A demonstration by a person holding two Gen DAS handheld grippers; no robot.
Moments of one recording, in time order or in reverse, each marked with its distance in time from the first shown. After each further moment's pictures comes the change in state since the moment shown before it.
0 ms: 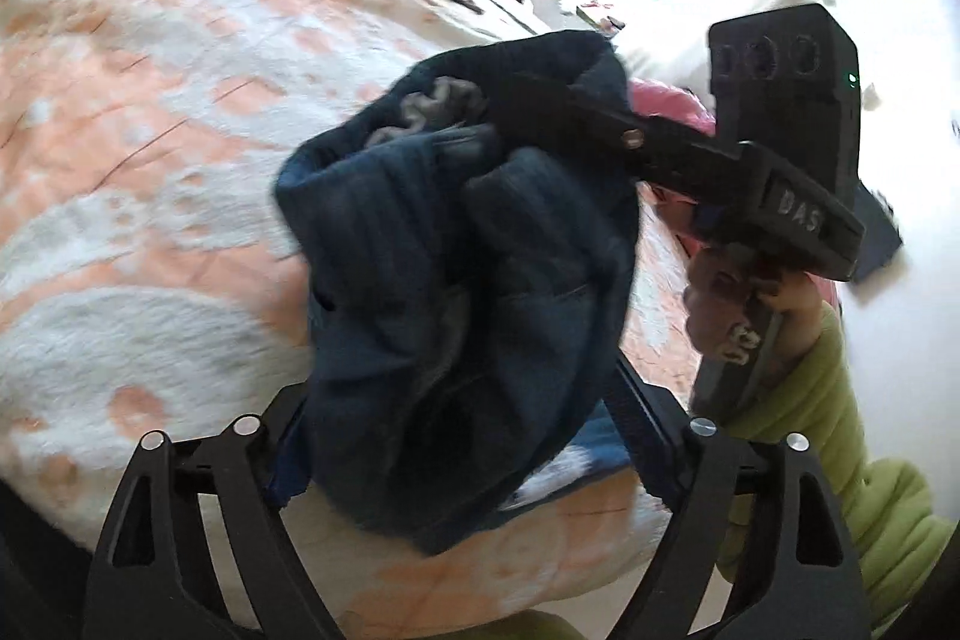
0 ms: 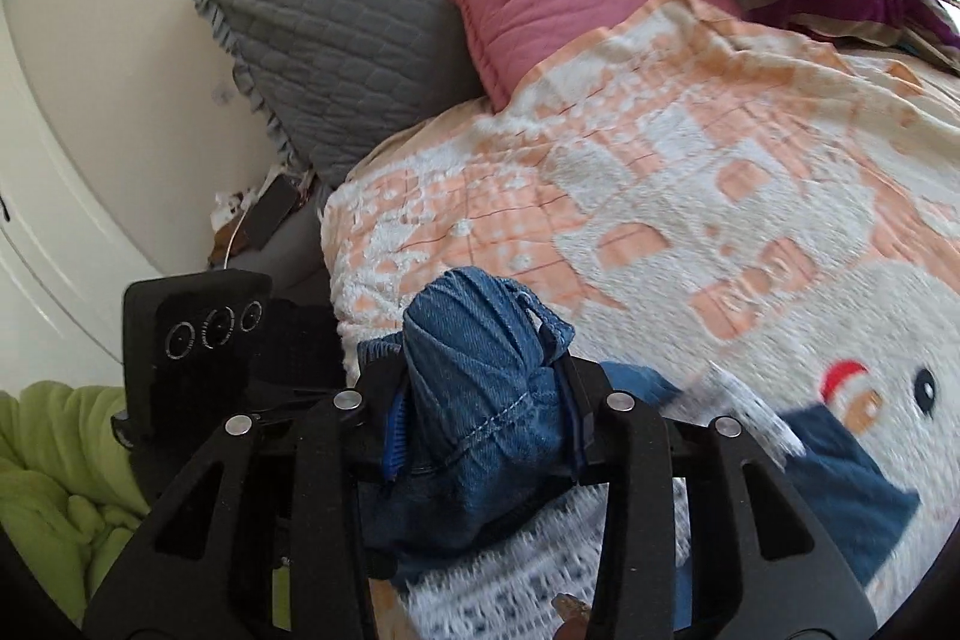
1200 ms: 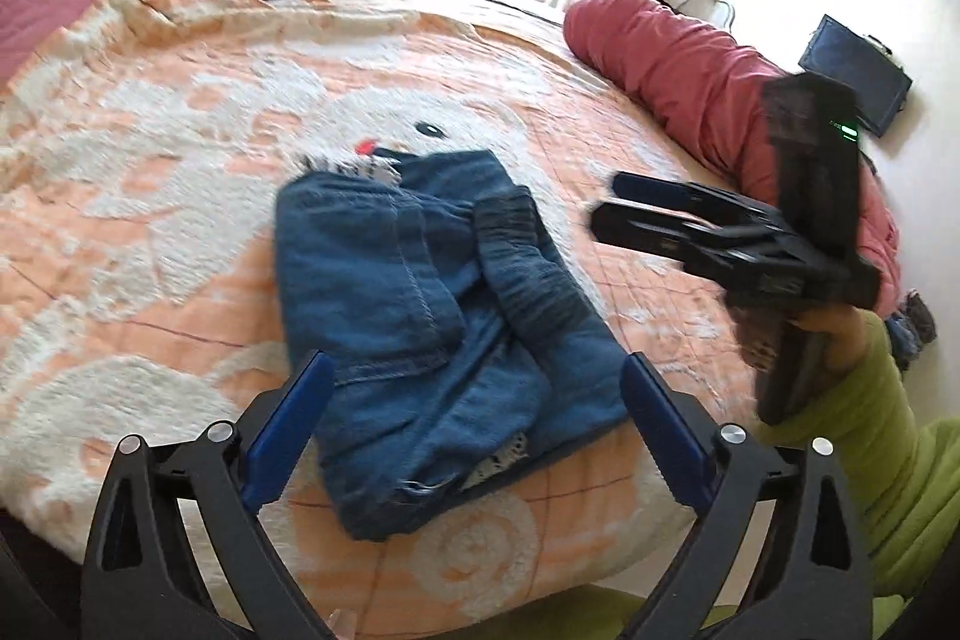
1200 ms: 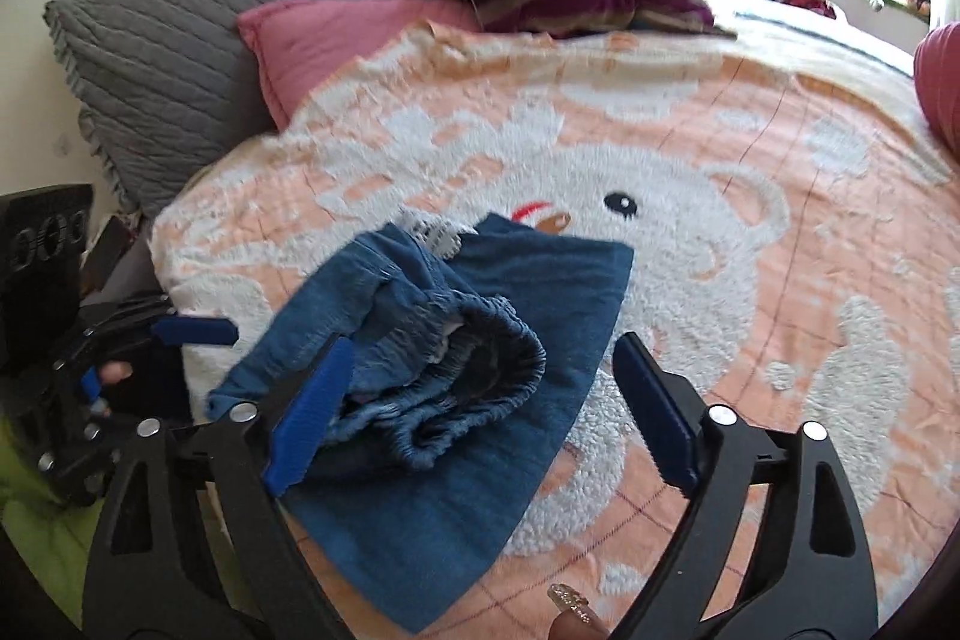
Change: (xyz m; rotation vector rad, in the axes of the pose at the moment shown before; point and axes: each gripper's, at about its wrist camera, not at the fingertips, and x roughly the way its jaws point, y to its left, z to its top) left arm 0.030 -0.069 -0.013 0.307 0.061 0.127; right arm -0.105 -0.025 -0.123 0.146 -0.158 -0.494
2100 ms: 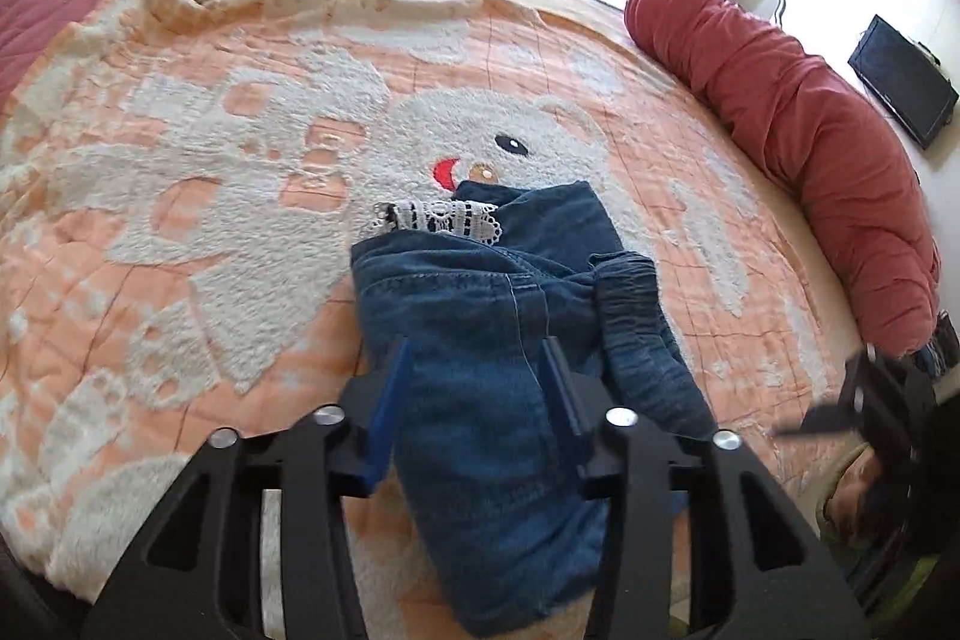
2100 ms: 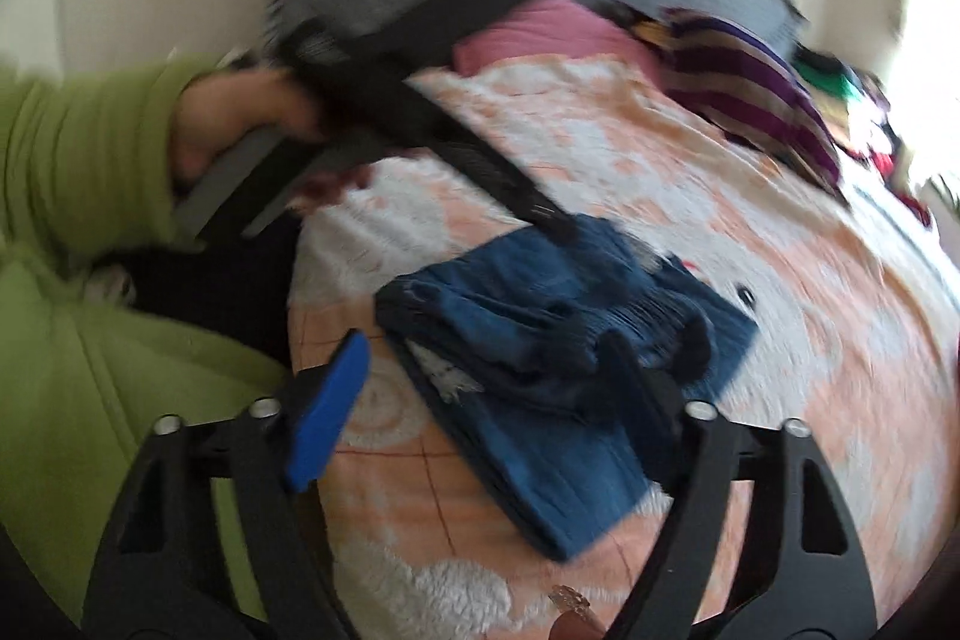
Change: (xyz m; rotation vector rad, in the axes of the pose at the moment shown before) left arm 0.037 0.048 0.055 -0.048 0.098 0.076; right arm -0.028 0.115 -0.048 -0.550 0.000 0.113
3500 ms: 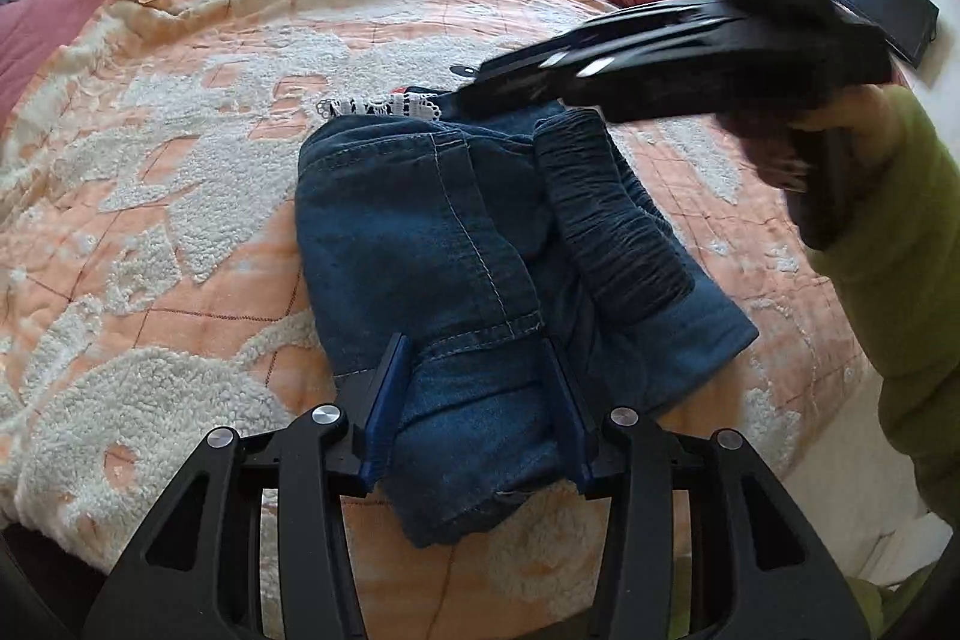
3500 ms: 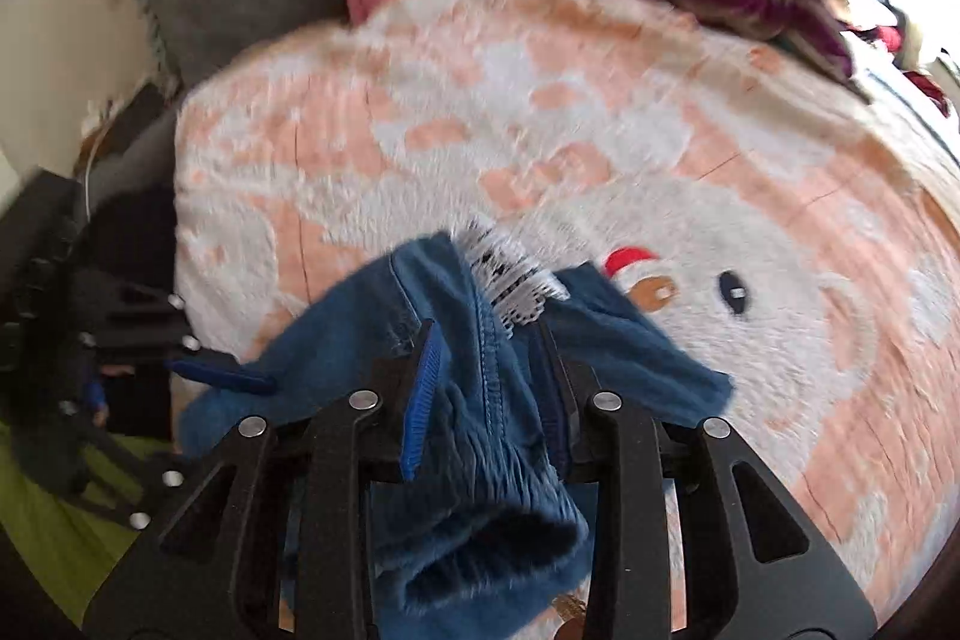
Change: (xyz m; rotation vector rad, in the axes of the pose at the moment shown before) left arm 0.000 -0.035 -0.074 0.141 -0.005 0.061; right arm 0.103 -0.124 0.047 0.231 0.241 0.053
